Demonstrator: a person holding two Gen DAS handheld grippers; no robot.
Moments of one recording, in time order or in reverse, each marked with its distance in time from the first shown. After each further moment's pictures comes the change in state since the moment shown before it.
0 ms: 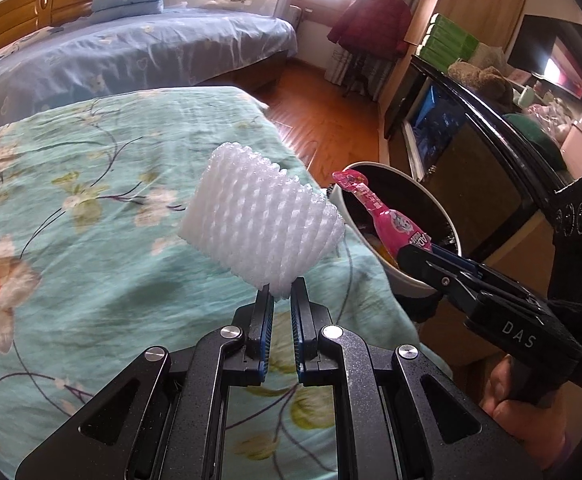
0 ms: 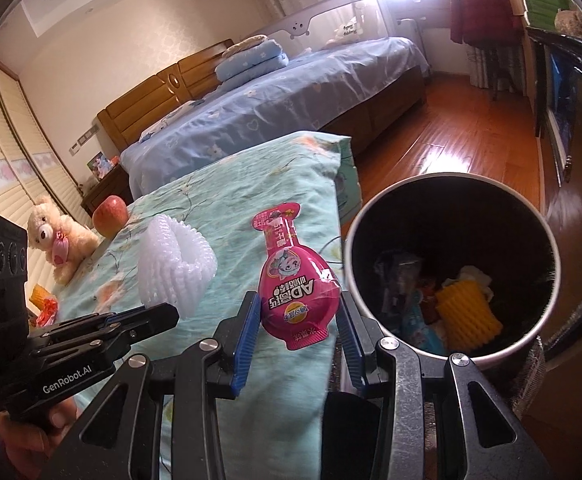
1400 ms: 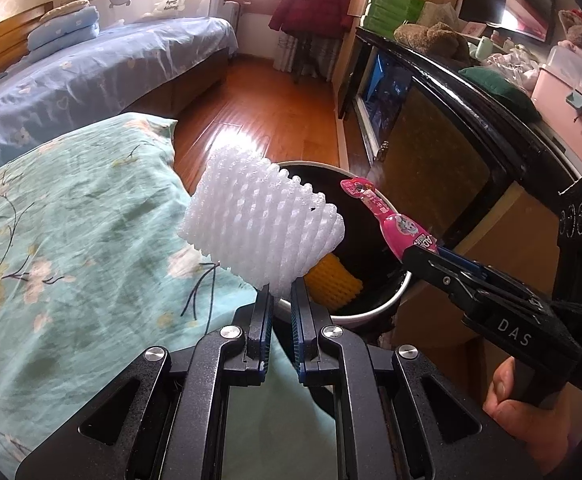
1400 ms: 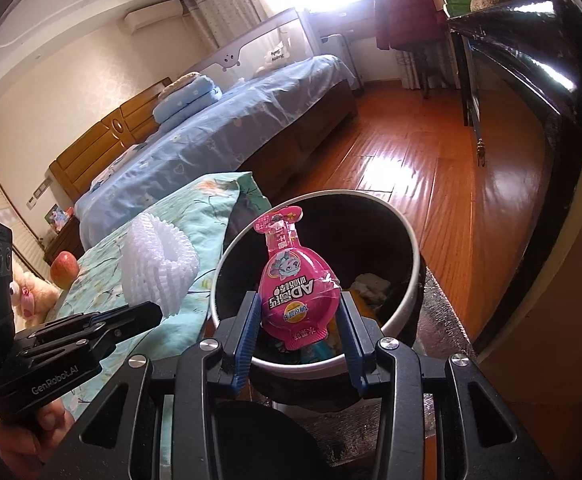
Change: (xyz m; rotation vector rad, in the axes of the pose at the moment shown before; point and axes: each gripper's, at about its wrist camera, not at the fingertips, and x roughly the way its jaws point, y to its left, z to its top) left arm 0.042 -0.097 0.028 0.186 0.029 -0.061; right arm -0.044 -0.092 -0.001 0.157 -0.097 -0.151
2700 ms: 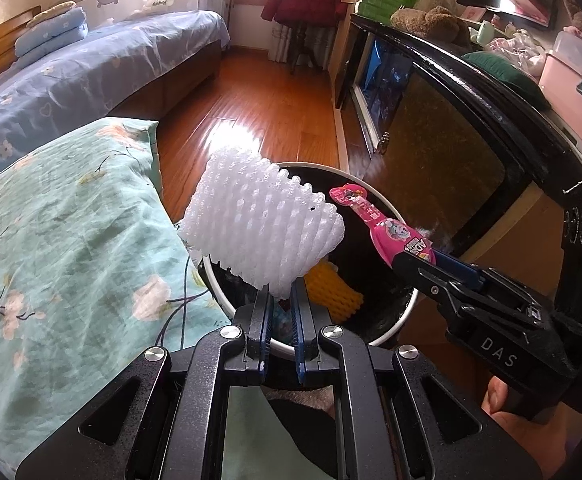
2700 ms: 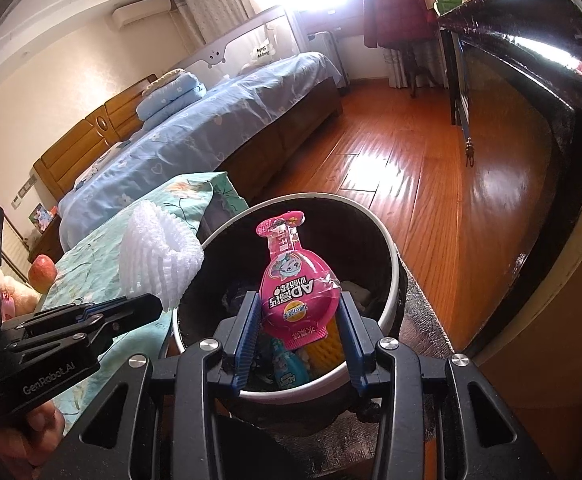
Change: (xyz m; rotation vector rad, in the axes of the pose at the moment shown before) left arm 0.030 -0.017 0.018 0.034 0.039 0.008; right arm 0.022 -0.009 0.006 -0.001 0.011 -0.058
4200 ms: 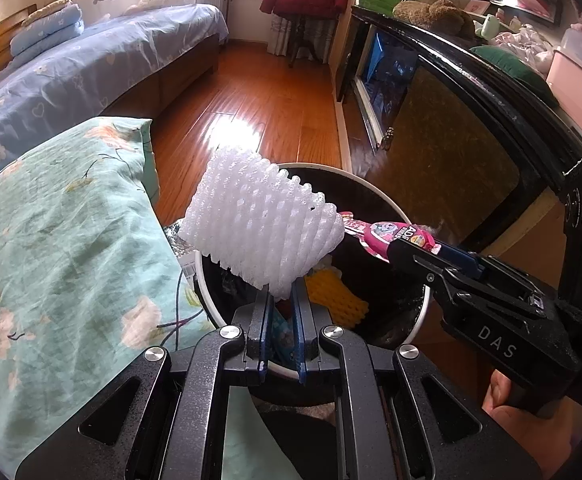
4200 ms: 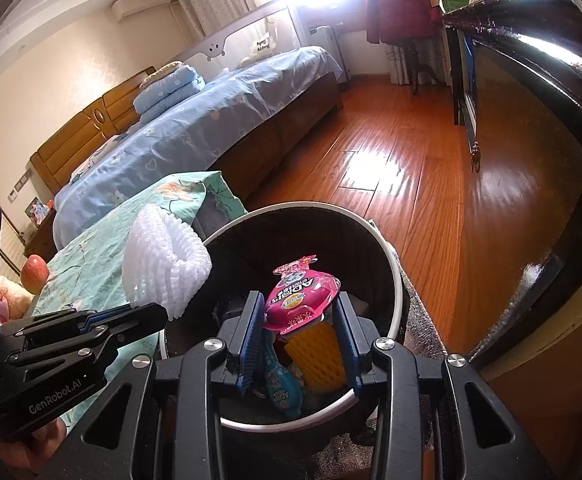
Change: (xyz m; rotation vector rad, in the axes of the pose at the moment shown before) left arm 0.016 0.000 0.011 0.002 0.031 0.007; right arm 0.015 -0.001 0.017 -0.017 0.025 -0.014
